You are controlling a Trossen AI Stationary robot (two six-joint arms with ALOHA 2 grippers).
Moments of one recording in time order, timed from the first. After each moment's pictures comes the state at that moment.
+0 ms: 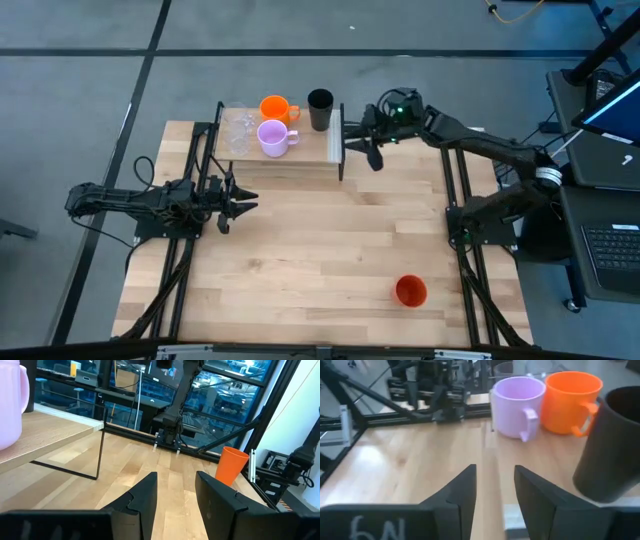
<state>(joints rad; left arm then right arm) 0.01 0.20 0.01 0.22 -0.09 -0.28 -0.54 1.40 1.17 -0.20 -0.52 -0.14</state>
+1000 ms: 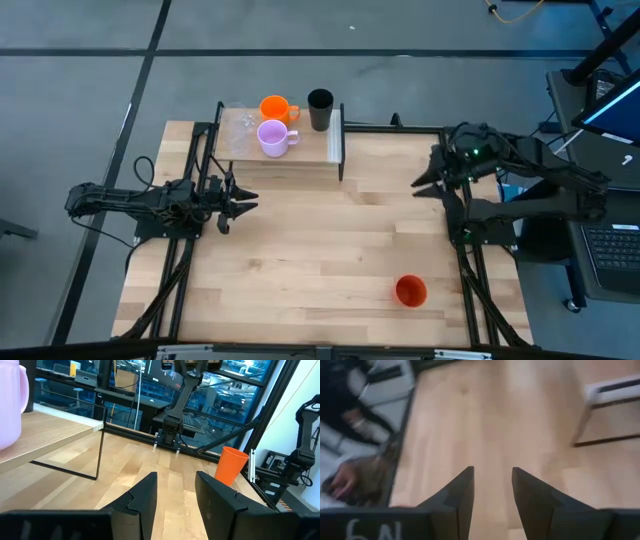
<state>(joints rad) 0.01 0.20 0.01 0.22 -0.09 -0.28 -0.23 0.85 1.17 -1.01 -0.34 0.07</state>
